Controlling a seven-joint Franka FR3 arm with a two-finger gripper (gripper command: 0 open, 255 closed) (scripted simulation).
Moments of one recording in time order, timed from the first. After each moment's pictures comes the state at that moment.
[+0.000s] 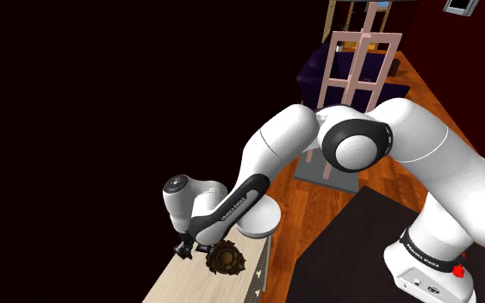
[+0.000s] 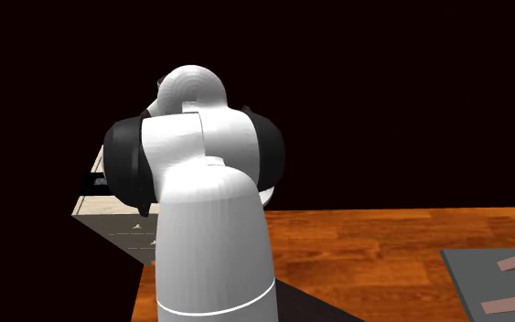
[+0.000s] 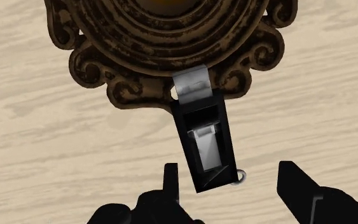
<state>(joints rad) 0.52 0.97 0.24 -1.46 -0.30 2.38 0.65</state>
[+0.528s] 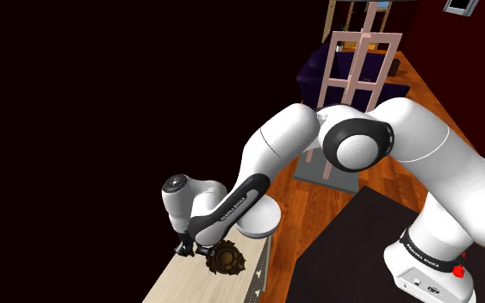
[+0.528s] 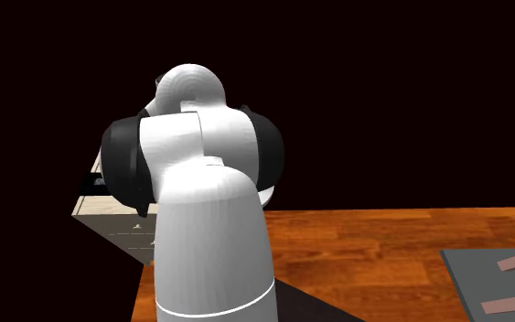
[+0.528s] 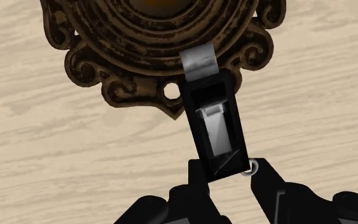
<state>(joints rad) 0.53 0.96 0.24 -1.46 -0.30 2.38 0.65</state>
